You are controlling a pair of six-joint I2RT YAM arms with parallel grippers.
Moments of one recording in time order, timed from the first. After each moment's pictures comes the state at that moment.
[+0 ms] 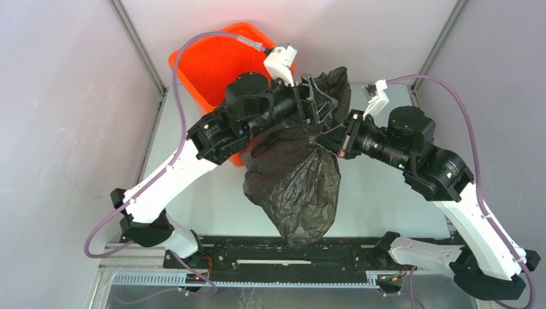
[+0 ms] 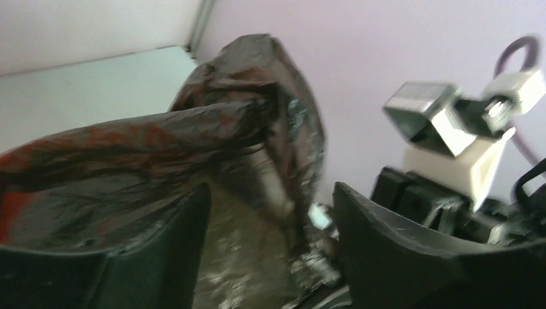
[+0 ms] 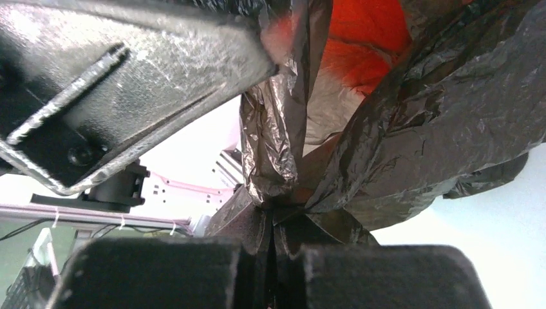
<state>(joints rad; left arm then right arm) -1.00 1.53 1.97 -0.47 -0.10 -0.53 0.77 1.04 1.55 -0.74 -0.09 0.73</state>
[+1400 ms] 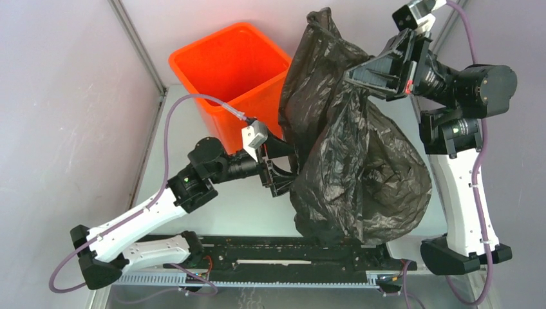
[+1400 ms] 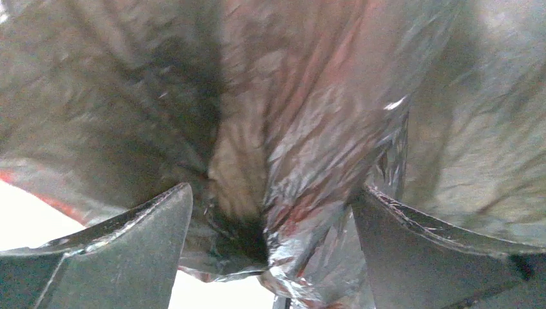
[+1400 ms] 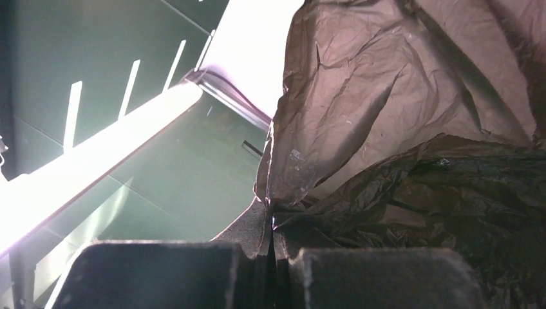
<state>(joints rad) -0.95 0.98 1.03 0.07 0.45 -0.25 0.27 1.27 1.85 0.23 -1.06 1.77</state>
